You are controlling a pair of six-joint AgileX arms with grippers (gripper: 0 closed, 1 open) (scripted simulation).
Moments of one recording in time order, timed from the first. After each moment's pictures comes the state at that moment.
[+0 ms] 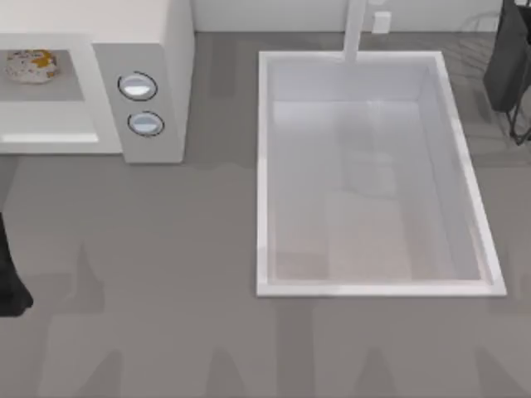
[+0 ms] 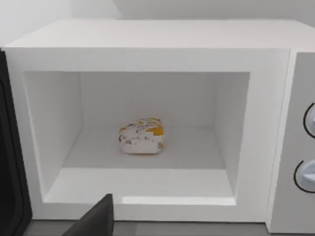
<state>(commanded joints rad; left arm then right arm) 0.00 0.00 0.00 0.00 0.00 0.00 0.00 0.00 0.00 0.00 0.00 0.00</state>
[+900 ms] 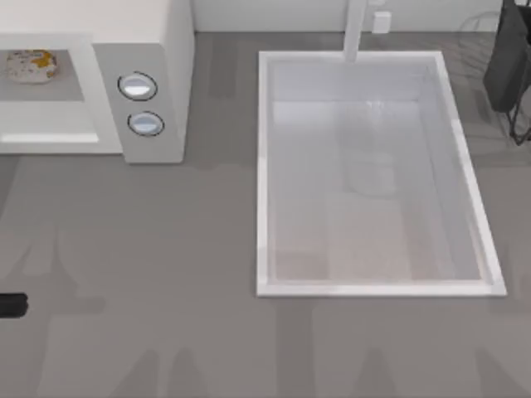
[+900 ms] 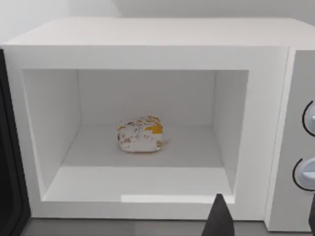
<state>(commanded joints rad) 0.00 0.00 0.00 0.00 0.00 0.00 0.00 0.00 0.00 0.00 0.00 0.00</state>
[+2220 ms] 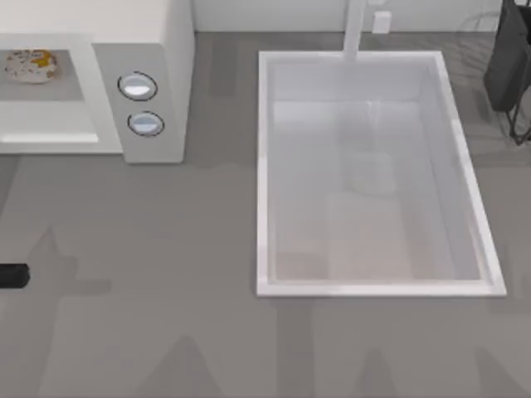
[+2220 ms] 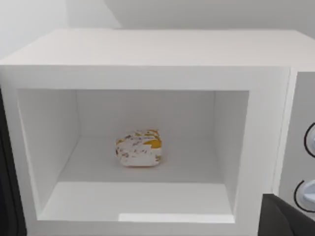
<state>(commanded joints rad) -0.04 0.26 0.06 0.20 -0.04 0.00 0.00 0.00 0.00 0.00 0.00 0.00</state>
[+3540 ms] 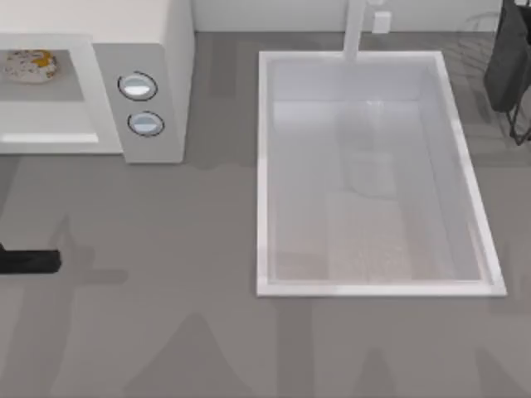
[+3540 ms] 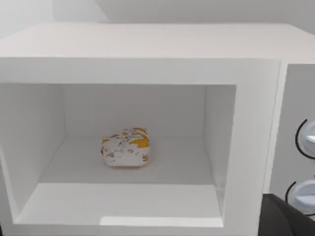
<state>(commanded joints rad) -0.18 0.58 0.02 0.57 -0.18 0.01 0.00 0.00 0.00 0.00 0.00 0.00</state>
